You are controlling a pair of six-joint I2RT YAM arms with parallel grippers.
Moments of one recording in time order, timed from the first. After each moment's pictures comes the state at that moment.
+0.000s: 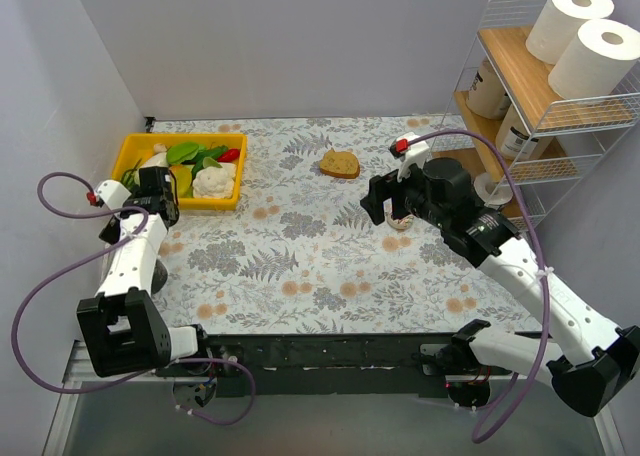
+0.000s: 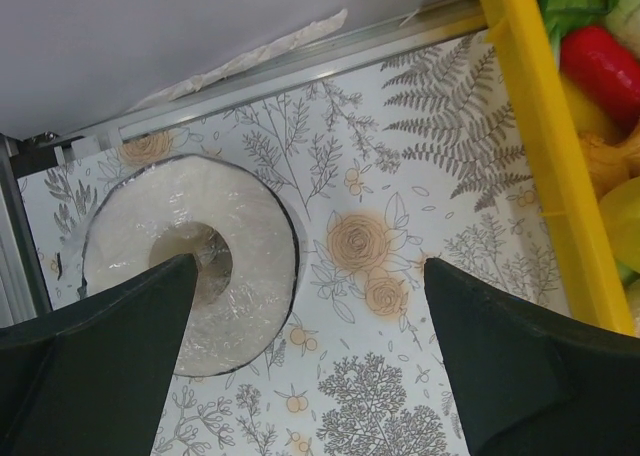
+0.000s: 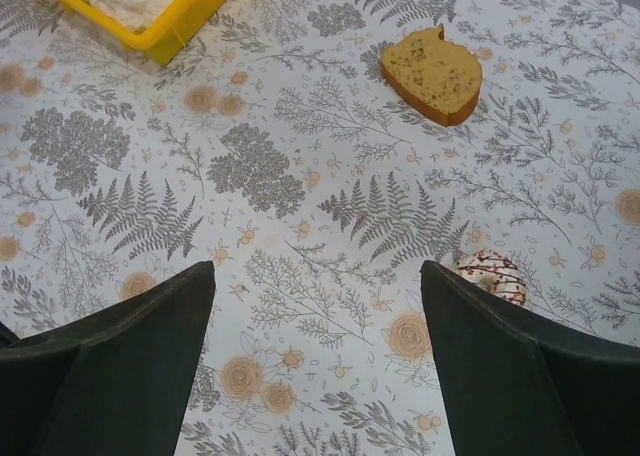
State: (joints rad) left arm 0.15 1.27 0.98 -0.73 -0.82 -0.88; right arm 0.65 1.04 1.08 -0.42 -0.03 0.11
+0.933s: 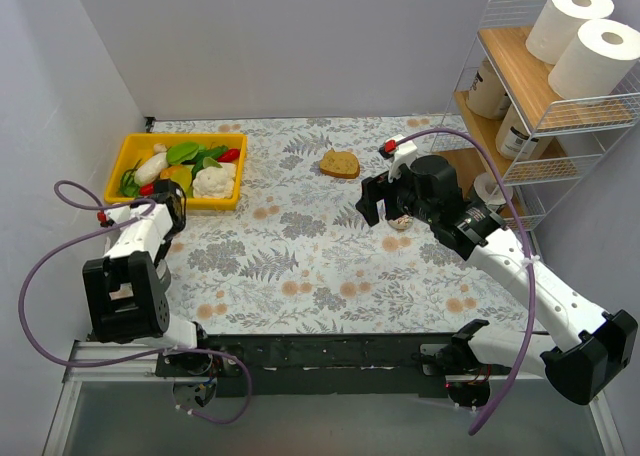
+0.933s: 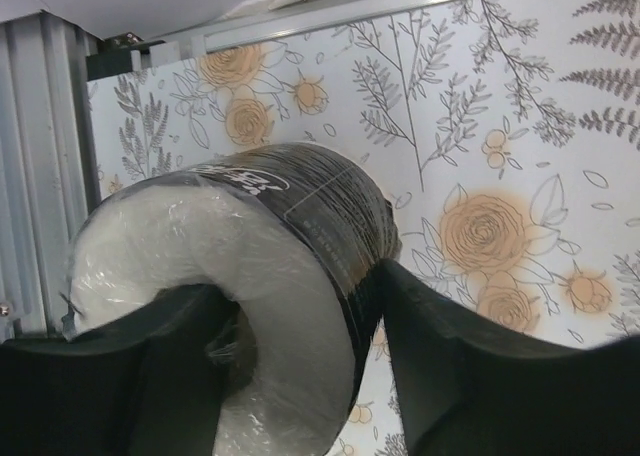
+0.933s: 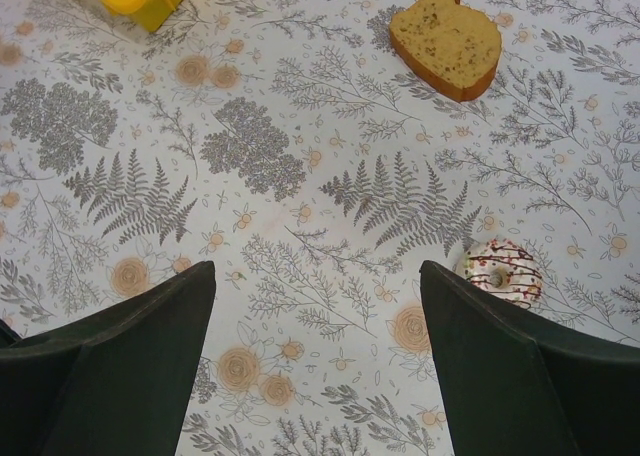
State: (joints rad) left arm 0.16 1.47 0.94 -0.94 -0.87 -1.16; right arm 0.65 1.12 1.08 -0.42 -0.04 0.11
